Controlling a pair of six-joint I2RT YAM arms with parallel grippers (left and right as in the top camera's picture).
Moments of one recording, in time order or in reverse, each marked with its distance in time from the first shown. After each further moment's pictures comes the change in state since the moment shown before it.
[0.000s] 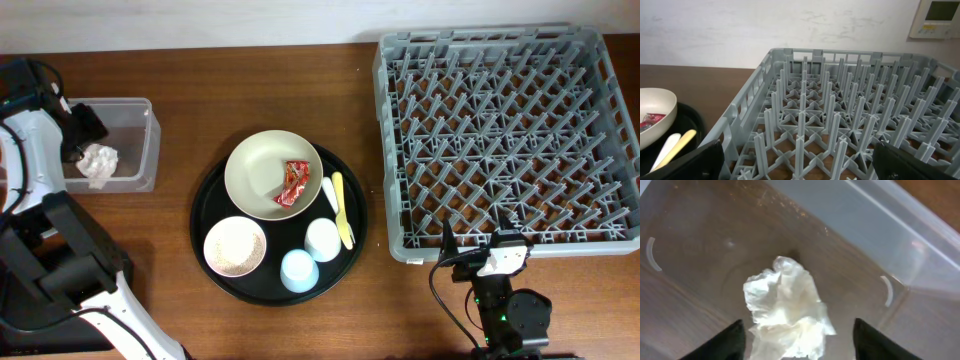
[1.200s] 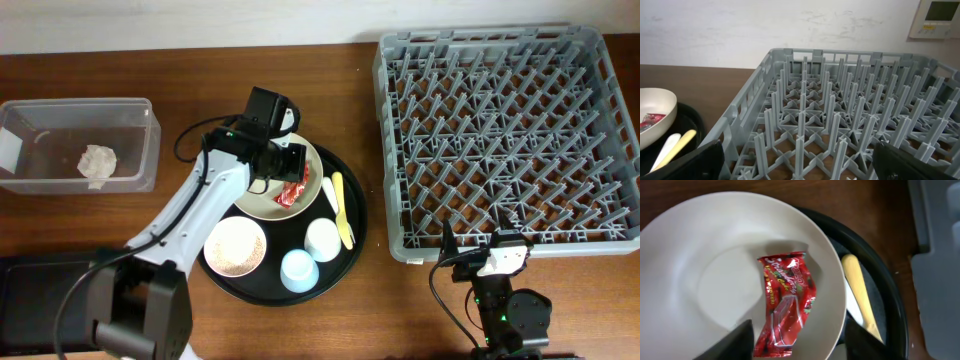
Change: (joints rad) left arm -0.819 -0.401 -0.546 0.176 0.133 -0.044; right arm 0.000 0.000 0.000 0.000 0.000 0.001
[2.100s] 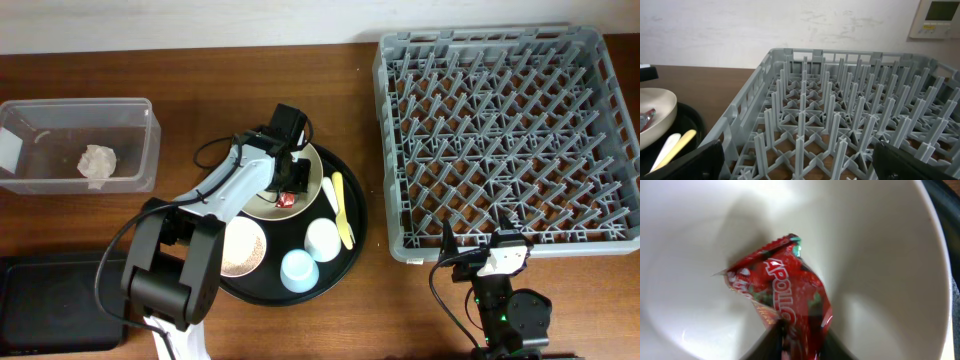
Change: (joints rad) left arm -0.033 0.215 0.000 0.041 -0.079 -0.052; right arm 0.000 0.000 0.000 0.000 0.000 0.000
